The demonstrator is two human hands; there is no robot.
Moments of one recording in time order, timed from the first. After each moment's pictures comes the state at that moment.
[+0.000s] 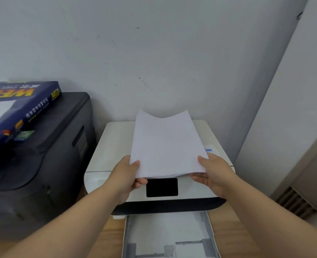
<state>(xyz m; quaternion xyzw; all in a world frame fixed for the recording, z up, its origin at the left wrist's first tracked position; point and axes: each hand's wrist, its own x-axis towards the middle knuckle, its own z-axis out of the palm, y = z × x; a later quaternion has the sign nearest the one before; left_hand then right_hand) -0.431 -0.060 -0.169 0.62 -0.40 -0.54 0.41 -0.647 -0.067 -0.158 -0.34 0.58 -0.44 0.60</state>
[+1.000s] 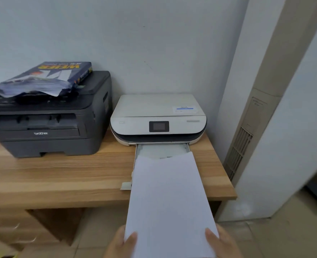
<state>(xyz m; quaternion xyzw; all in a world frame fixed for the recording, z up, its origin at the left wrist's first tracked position) -0.436 0.342 -0.271 0.63 -0.38 -0.53 0.42 -0.669 0.329 -0.266 -0.32 0.58 -0.43 0.61</state>
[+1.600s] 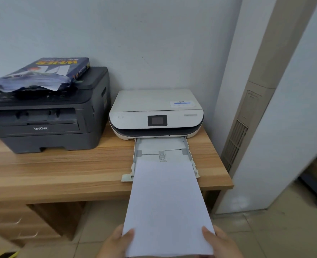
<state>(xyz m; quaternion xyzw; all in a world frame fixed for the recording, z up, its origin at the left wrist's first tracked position) -0.418 0.350 -0.290 0.65 -0.35 -0.58 0.35 -0.664 0.358 -0.269 -0.27 0.63 -0.35 0.64</state>
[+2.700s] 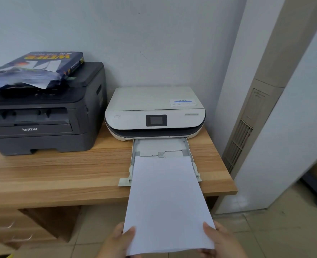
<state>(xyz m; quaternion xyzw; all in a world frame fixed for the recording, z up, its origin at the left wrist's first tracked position) -0.419 0.328 -0.286 0.61 -0.31 -0.66 0.31 -0.669 0.323 -0.276 -0.23 0.62 -0.33 0.67</state>
